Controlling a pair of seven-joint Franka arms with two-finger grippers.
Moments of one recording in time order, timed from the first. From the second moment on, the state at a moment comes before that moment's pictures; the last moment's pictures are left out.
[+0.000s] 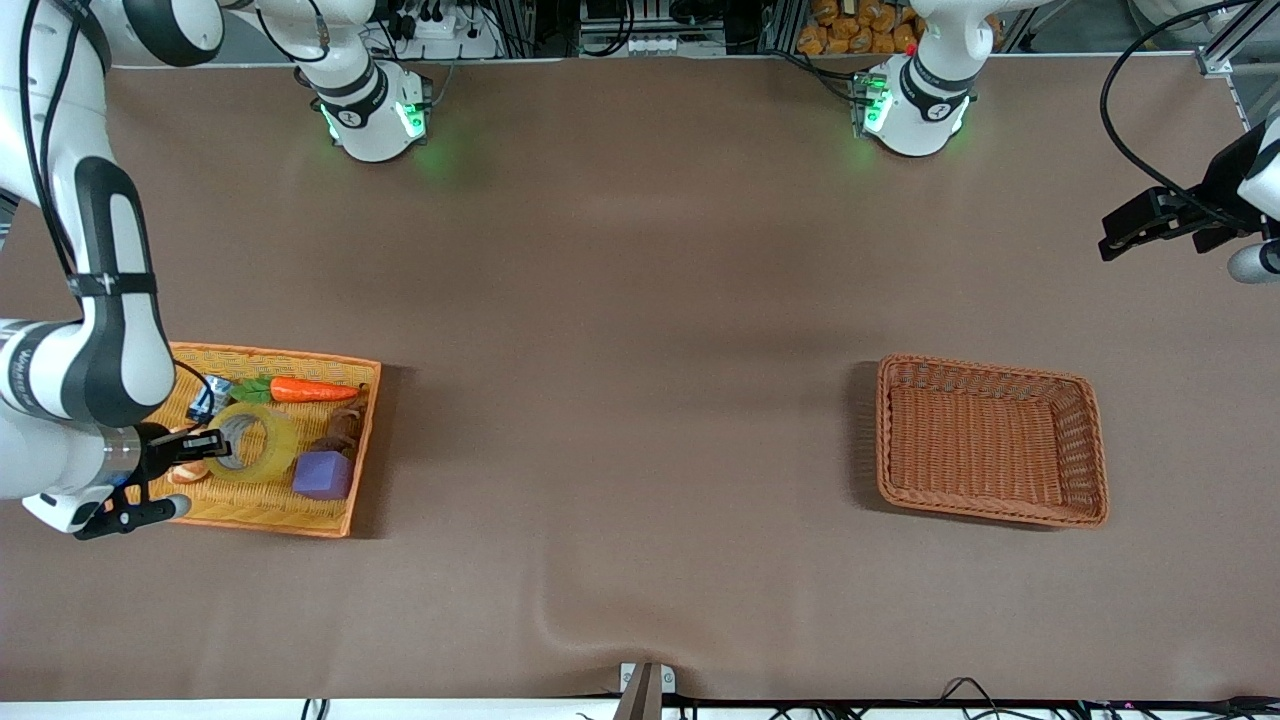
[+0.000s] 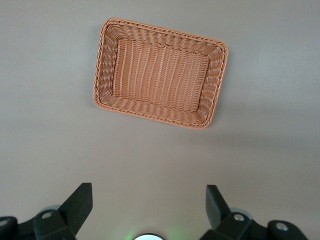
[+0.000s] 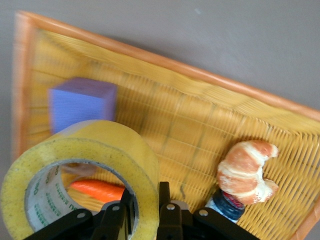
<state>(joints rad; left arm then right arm) 0.17 0.03 -0.23 -1.47 0.03 1.45 -0.13 -0.16 0.69 0.07 -1.26 -0.03 1.74 -0.37</state>
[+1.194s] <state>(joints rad) 0.17 0.05 -0.23 -1.47 0.03 1.45 -0.13 0.44 0.77 0.24 -1.26 -0.12 2.03 -0.17</state>
